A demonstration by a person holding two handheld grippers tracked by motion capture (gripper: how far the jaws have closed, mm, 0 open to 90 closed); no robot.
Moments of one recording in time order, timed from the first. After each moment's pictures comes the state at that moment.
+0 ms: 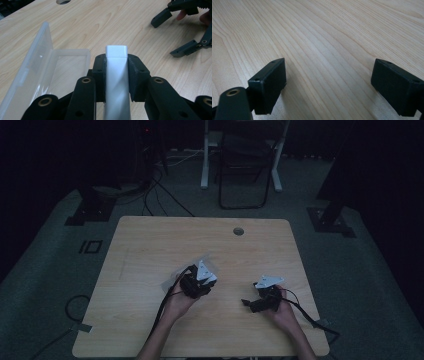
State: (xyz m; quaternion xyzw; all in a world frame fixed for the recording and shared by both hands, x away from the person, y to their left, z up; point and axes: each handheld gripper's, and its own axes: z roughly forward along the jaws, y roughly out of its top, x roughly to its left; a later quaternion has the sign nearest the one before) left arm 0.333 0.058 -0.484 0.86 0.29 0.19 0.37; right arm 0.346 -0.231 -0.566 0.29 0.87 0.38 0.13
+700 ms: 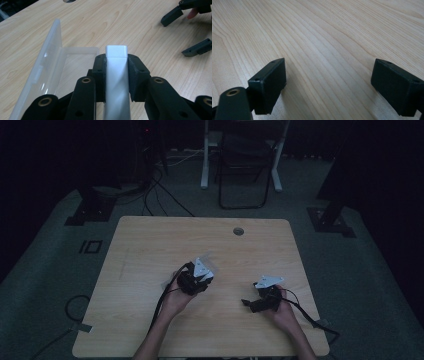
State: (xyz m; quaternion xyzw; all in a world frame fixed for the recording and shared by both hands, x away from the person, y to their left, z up) left arm 0.343 0.066 -0.487 0.86 0.29 0.20 0.37; right arm 0.345 -0.230 -0.566 0.30 0.87 0.38 0.13
